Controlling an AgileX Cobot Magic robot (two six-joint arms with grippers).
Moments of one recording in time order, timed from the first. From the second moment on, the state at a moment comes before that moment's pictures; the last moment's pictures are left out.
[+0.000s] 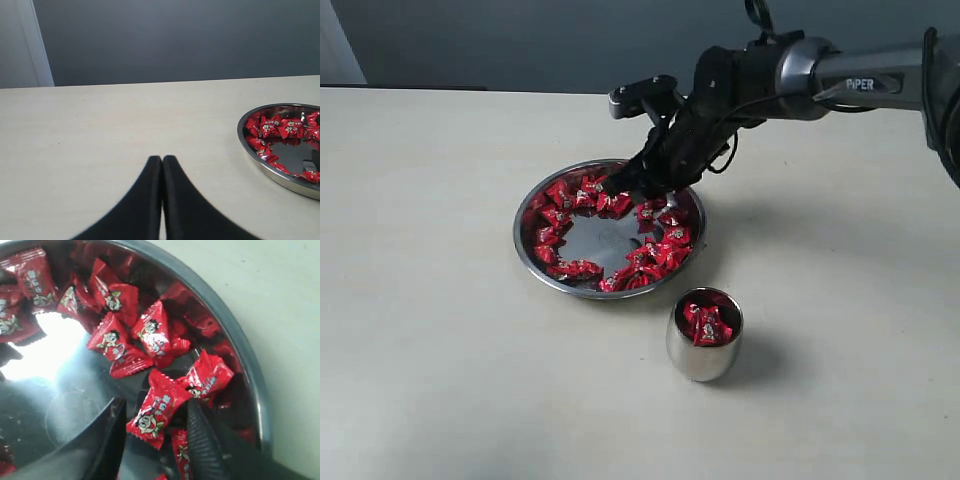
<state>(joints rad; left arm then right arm) 0.04 0.00 0.00 0.04 0.24 -0.06 0.50 2.22 -1.61 0.27 0.61 -0.30</state>
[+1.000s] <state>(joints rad) 0.04 0.00 0.00 0.04 0.24 -0.06 0.50 2.27 -1.64 0.26 0.67 -0.29</state>
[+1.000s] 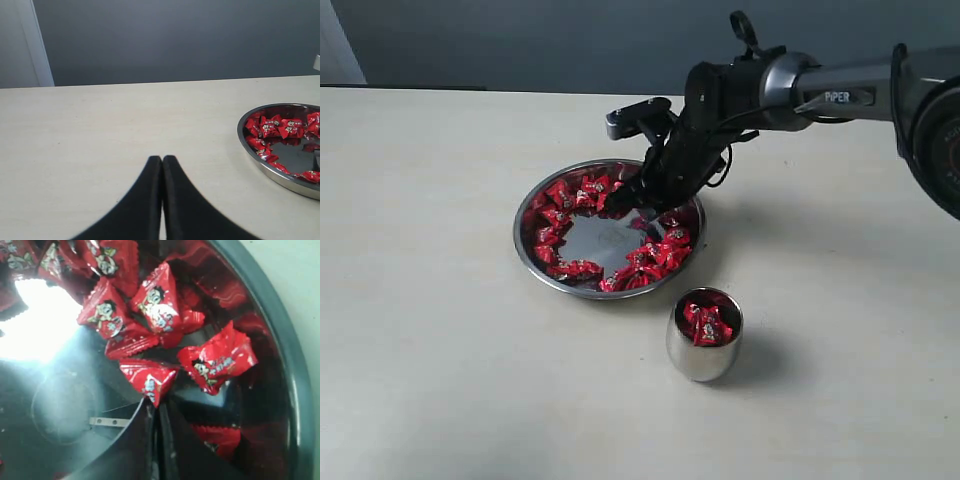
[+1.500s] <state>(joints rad) 0.04 0.00 0.00 0.04 0.24 -0.06 0.51 1.94 -1.54 0.35 0.93 -0.35</state>
